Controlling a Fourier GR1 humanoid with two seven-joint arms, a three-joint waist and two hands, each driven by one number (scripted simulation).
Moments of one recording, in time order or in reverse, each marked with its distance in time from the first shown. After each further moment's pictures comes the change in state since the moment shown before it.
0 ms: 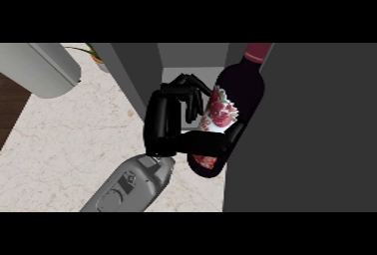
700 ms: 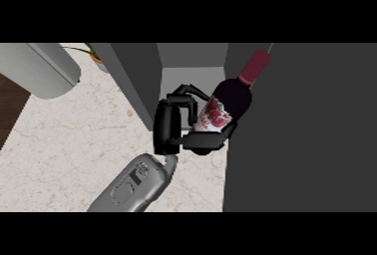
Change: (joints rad) left arm 0.019 0.000 -0.030 0.231 0.072 0.017 -0.225; right arm -0.028 -0.004 -0.016 0.026 -0.004 0.000 0.005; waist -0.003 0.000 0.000
